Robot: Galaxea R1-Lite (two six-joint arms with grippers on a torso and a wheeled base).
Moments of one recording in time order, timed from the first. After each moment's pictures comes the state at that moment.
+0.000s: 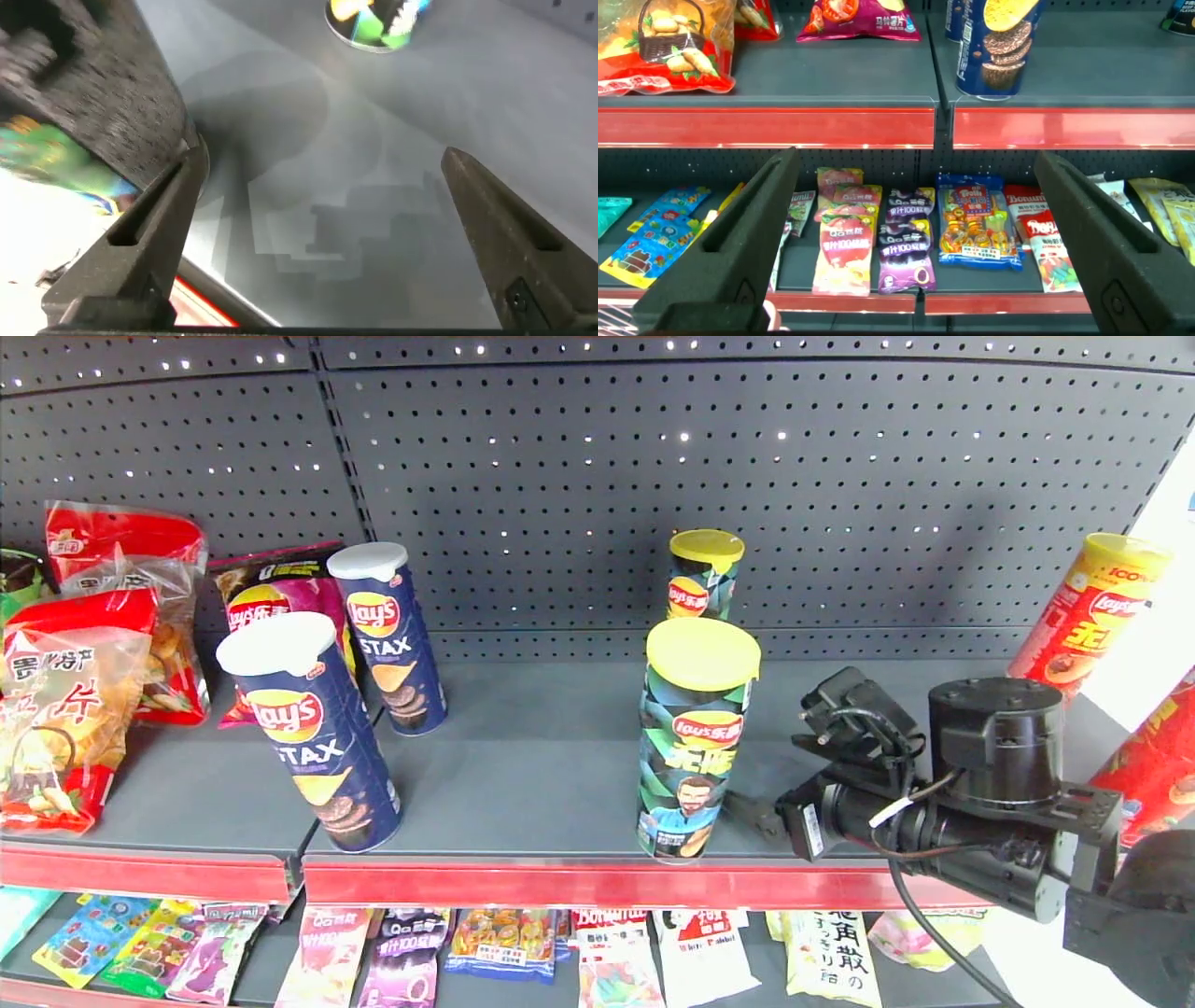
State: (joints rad) left arm 0.00 0.00 0.00 0.00 0.00 0.00; right arm 0.56 1.69 -0.55 -0.74 -0.07 -0.14
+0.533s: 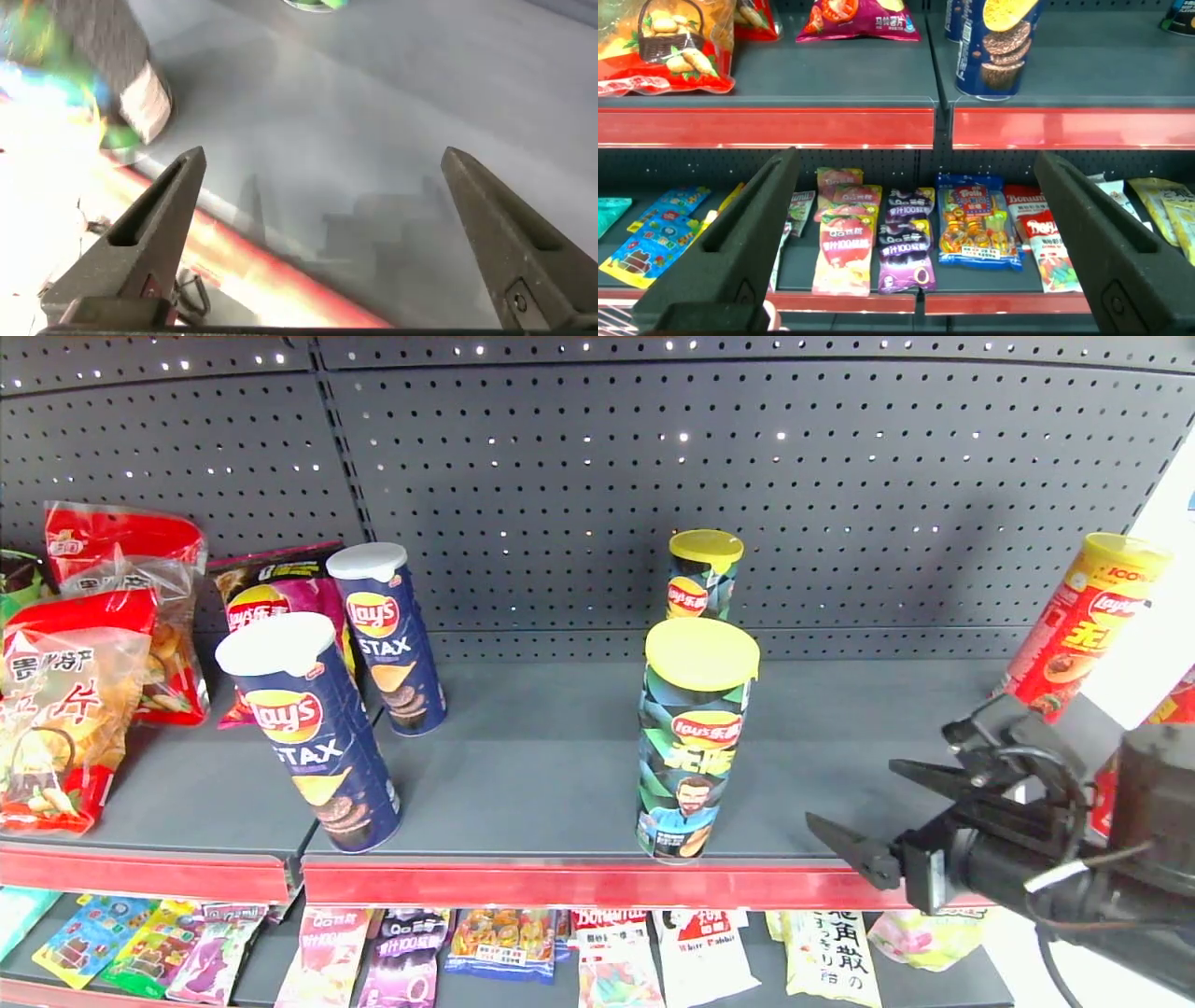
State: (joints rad) left arm 0.00 0.00 0.00 0.00 0.00 0.00; right arm 0.48 1.41 -0.32 -0.75 -0.06 -0.12
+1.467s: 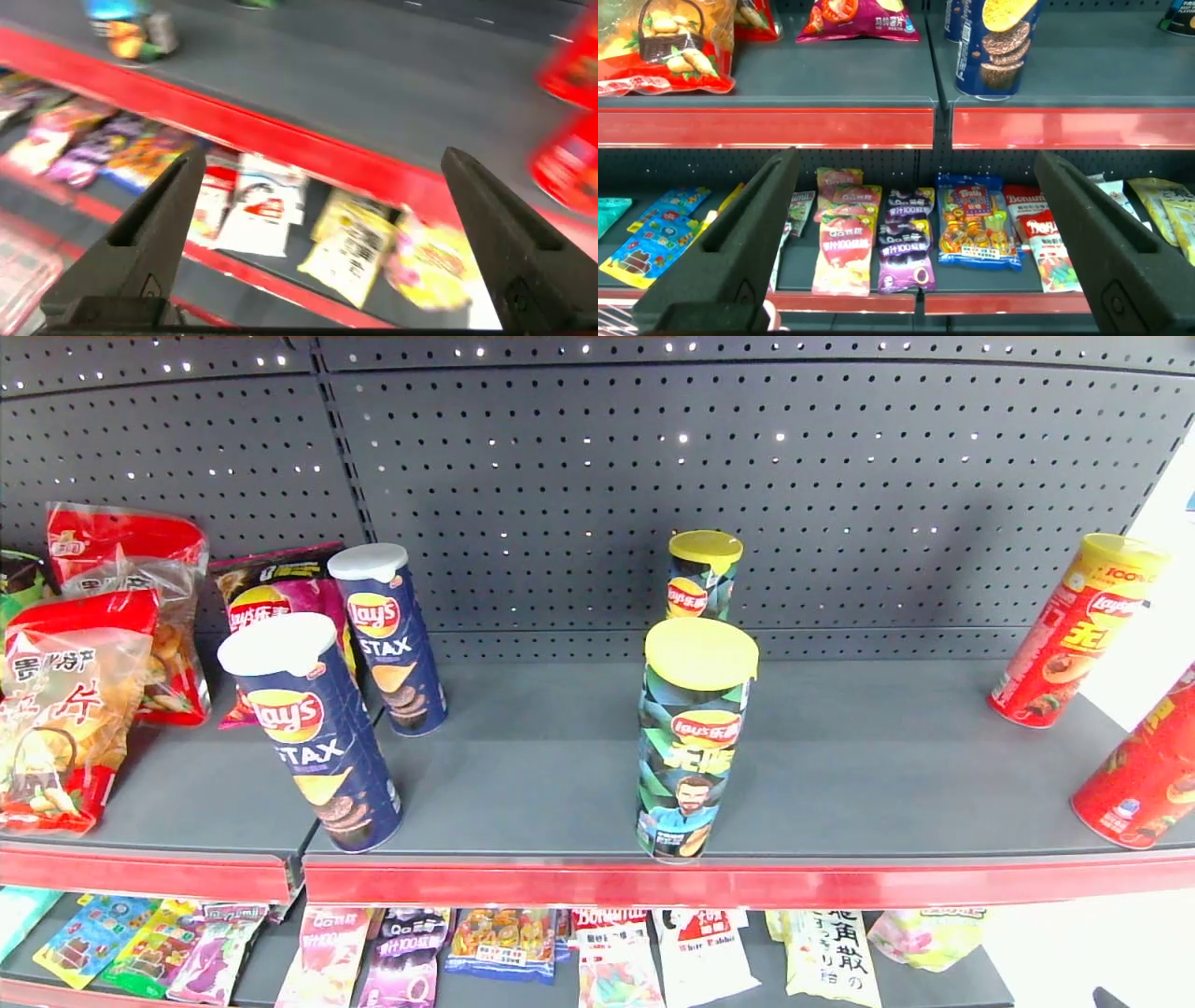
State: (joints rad) left arm 0.00 0.00 0.00 0.00 0.00 0.00; right arm 0.06 0.43 -0.05 -0.29 0.22 -0.16
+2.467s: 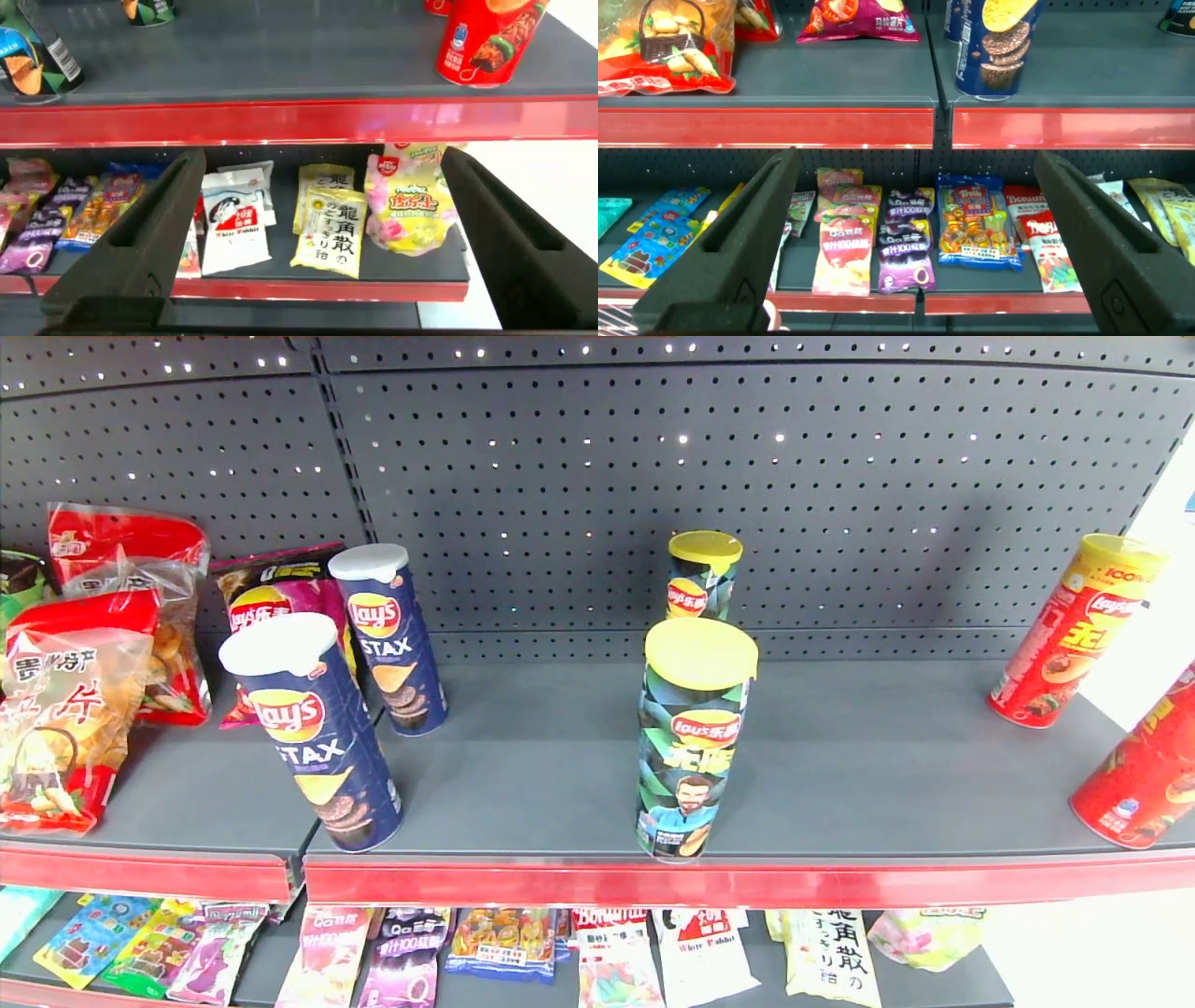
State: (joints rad) left arm 0.00 0.00 0.00 0.00 0.00 0.00; right arm -0.21 0.09 0.00 -0.06 0.25 0.02
